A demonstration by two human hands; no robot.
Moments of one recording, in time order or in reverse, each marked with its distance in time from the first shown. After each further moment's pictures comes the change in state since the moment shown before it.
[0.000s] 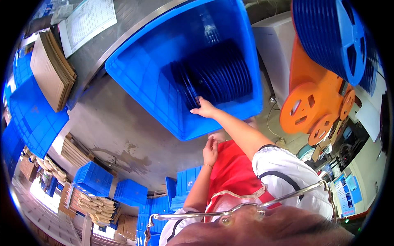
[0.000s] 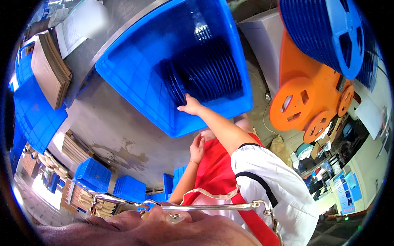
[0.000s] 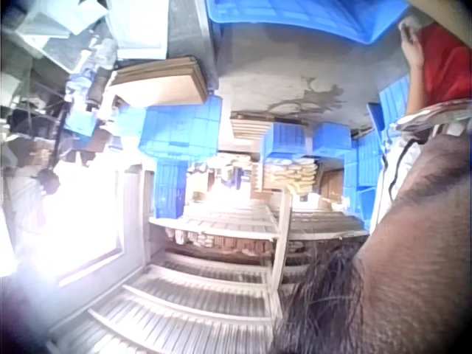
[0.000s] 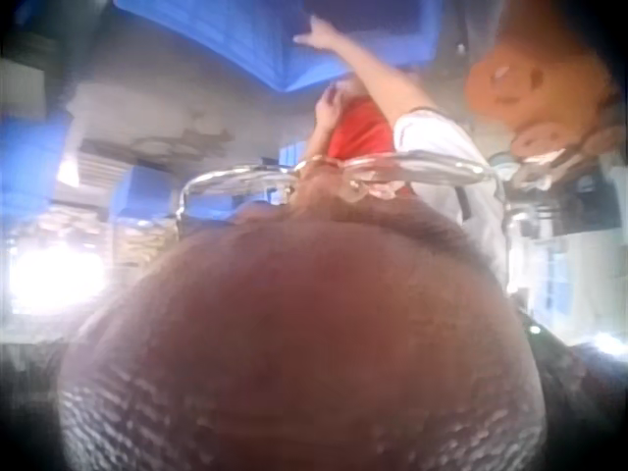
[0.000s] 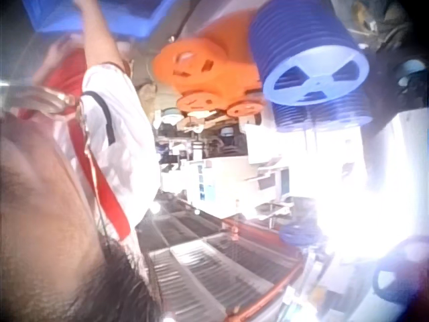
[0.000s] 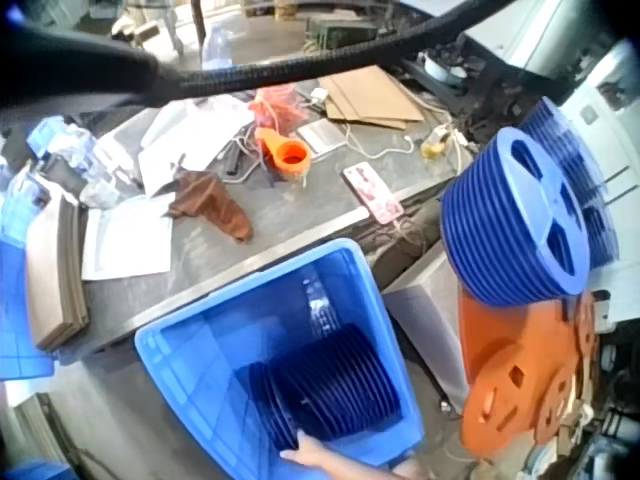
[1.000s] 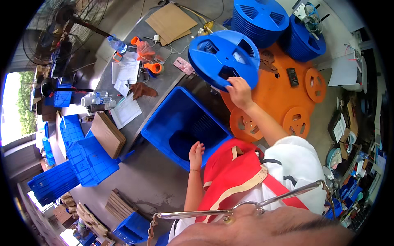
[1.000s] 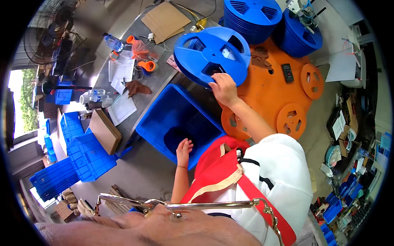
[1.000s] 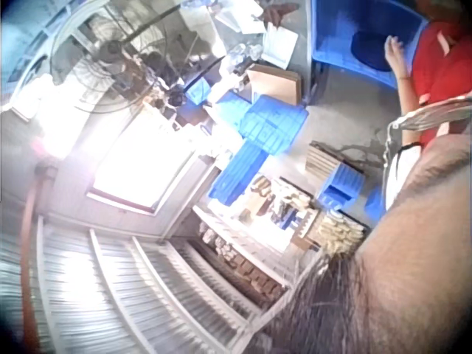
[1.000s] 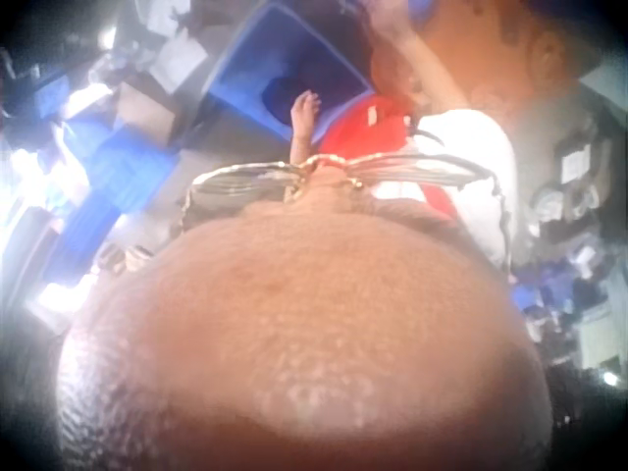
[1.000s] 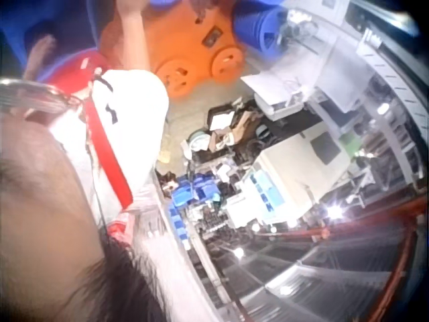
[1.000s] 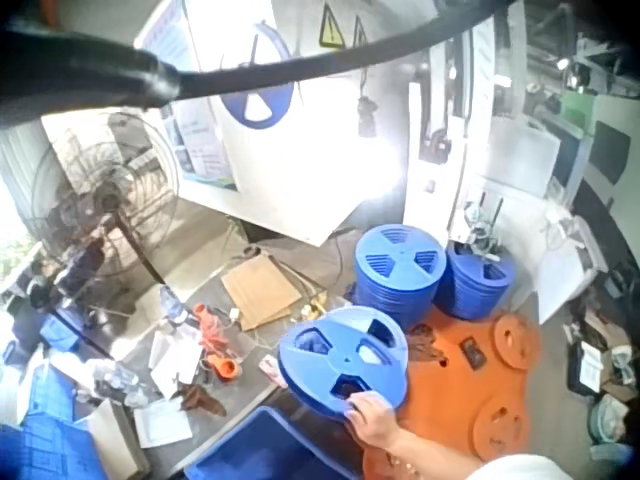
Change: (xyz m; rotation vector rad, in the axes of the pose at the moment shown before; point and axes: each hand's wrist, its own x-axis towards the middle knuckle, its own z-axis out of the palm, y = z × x) left_hand -0.114 0.305 0.020 -0.153 -0.120 0.290; right_hand -0.348 -0.185 -0.427 -0.357 1.305 -0.921
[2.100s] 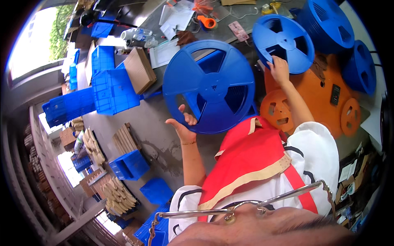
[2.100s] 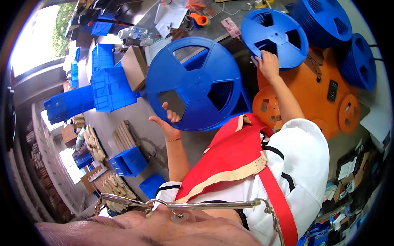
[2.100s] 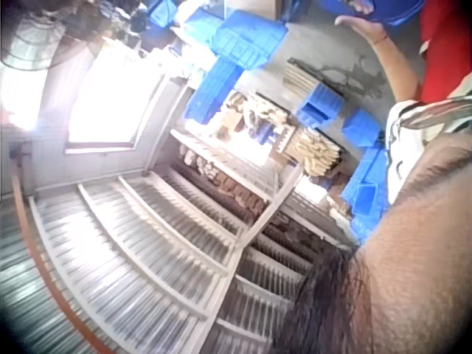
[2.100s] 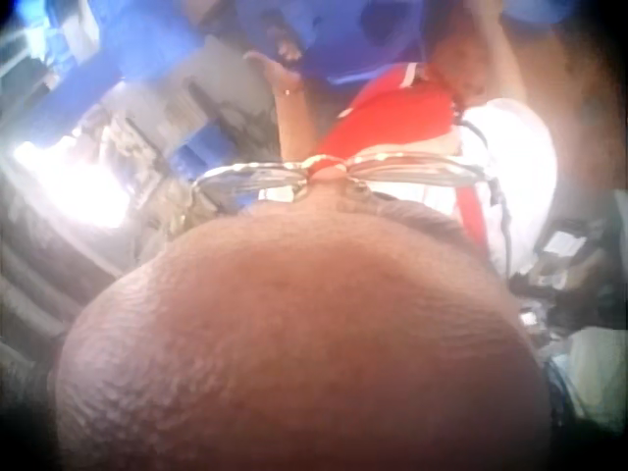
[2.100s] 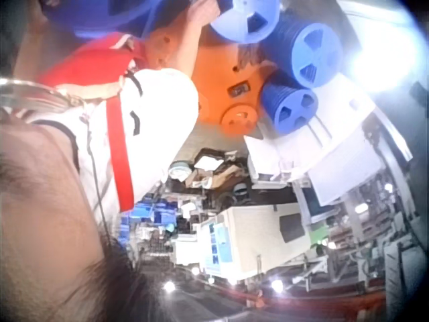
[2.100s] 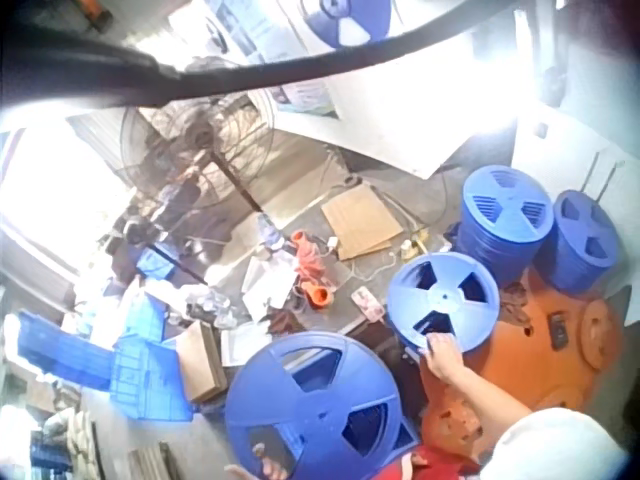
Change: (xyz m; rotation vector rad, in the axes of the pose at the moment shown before) left_hand -0.082 0.132 -0.051 -0.804 0.248 0.410; right_hand -0.009 0.078 0.067 -0.143 -0.341 -0.025
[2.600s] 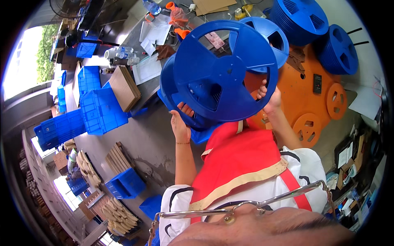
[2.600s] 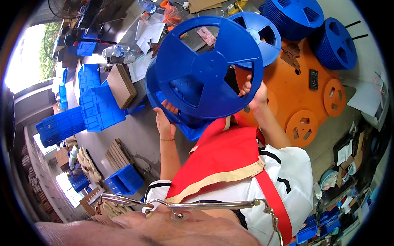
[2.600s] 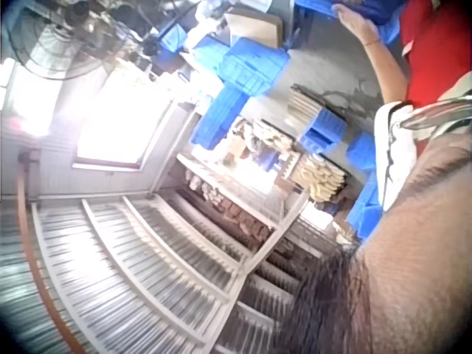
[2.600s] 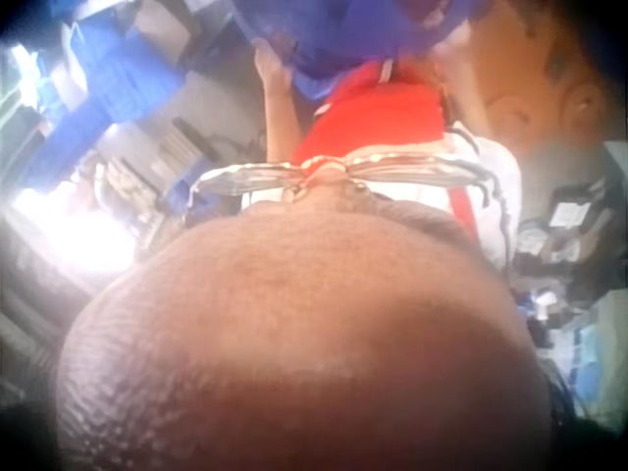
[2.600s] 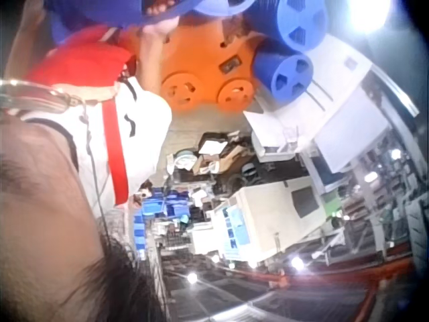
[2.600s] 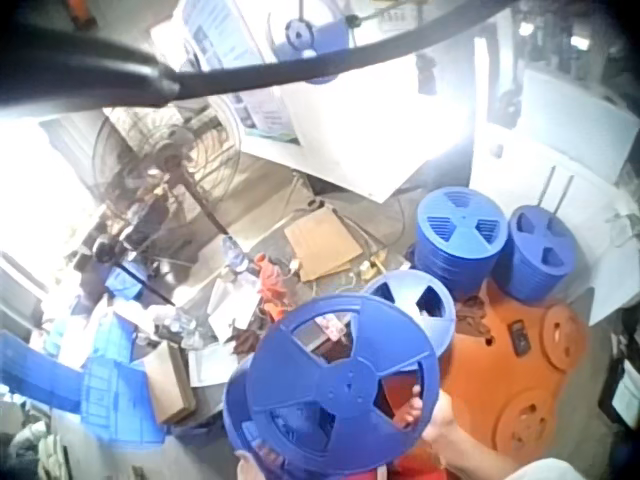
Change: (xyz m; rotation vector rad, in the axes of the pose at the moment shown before) left_hand 0.015 -0.036 0.040 0.357 -0.021 -0.078; right_hand -0.072 -0.066 -0.115 2.163 0.052 1.012
